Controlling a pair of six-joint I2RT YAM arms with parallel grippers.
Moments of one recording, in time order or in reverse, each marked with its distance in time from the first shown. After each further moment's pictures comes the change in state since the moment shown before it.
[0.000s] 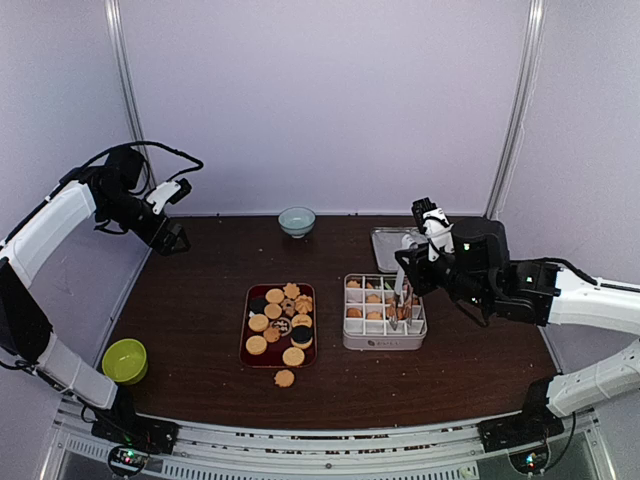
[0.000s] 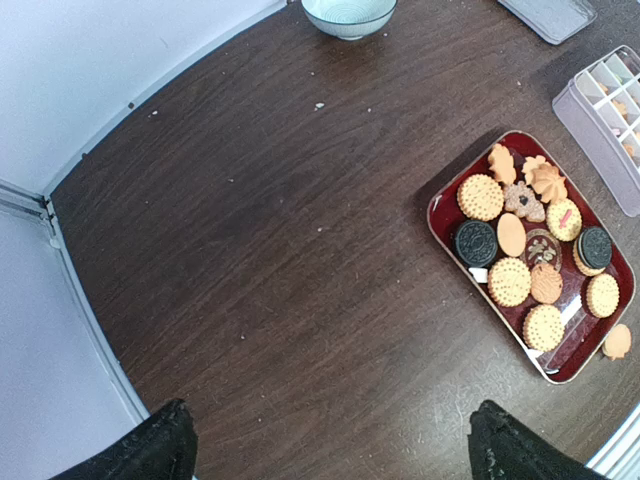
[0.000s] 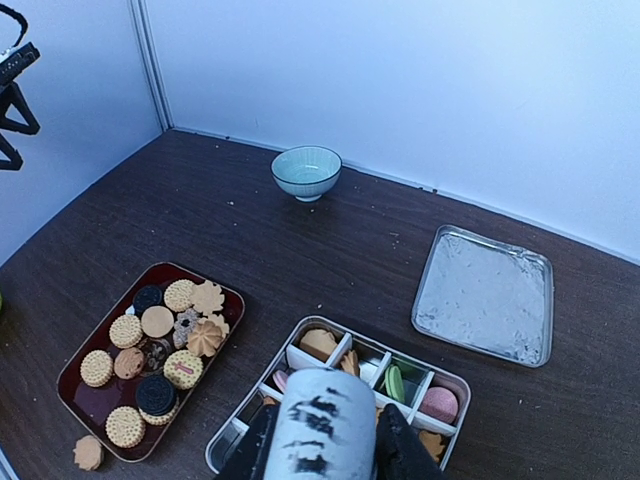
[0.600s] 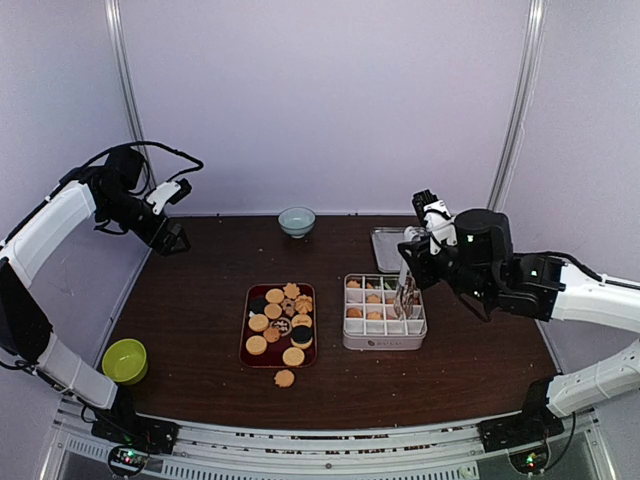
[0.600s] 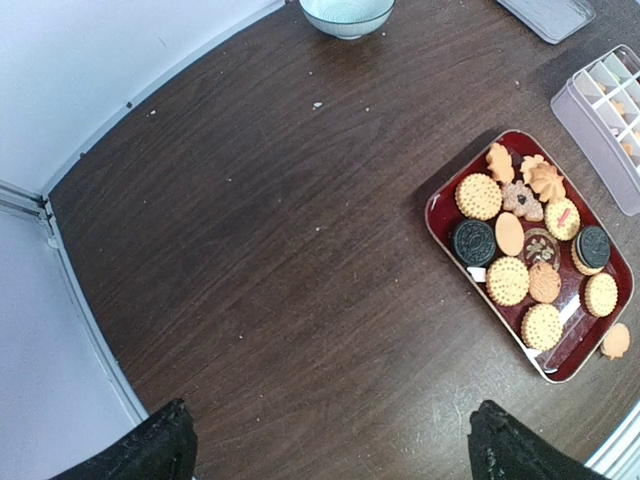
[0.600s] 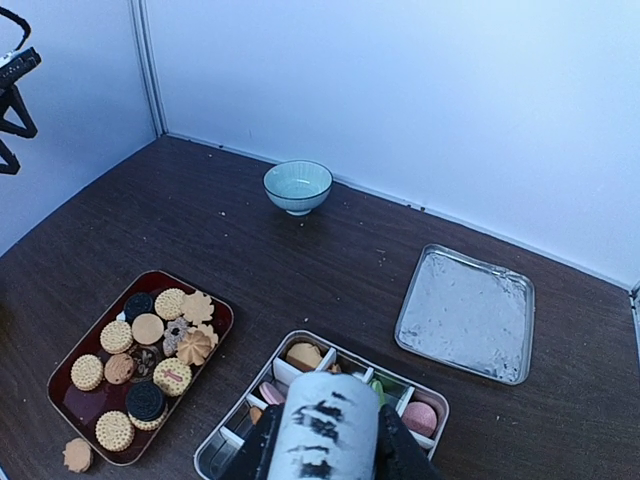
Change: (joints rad) left arm 0.000 0.000 0.000 -0.003 0.003 0.000; right arm 0.000 -0.003 0.044 -0.031 0.023 -0.066
